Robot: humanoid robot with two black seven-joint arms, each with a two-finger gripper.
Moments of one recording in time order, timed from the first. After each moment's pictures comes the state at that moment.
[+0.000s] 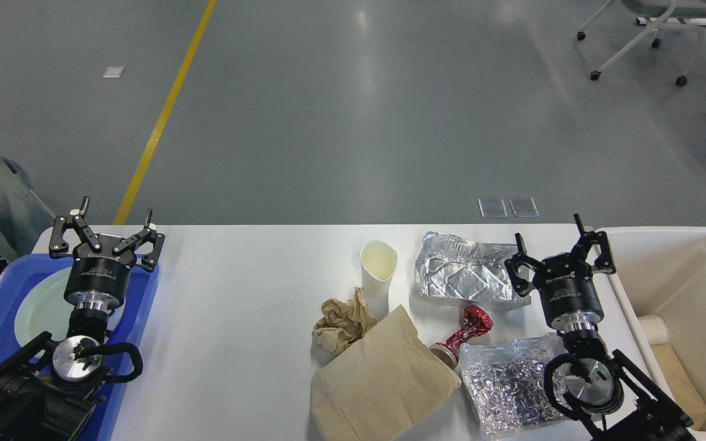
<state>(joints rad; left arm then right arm) -0.44 0.27 -0.96 -0.61 -0.33 -0.62 -0.39 0.21 -0.11 1.21 0.92 -0.22 0.33 0.44</state>
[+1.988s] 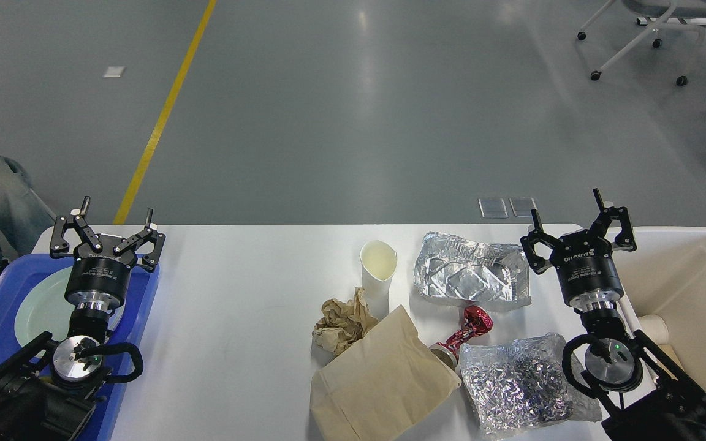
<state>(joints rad) -0.44 0.27 -0.96 -0.61 -0.33 -0.62 -0.39 0.28 -0.17 1.22 0.91 -0.19 0.37 0.42</state>
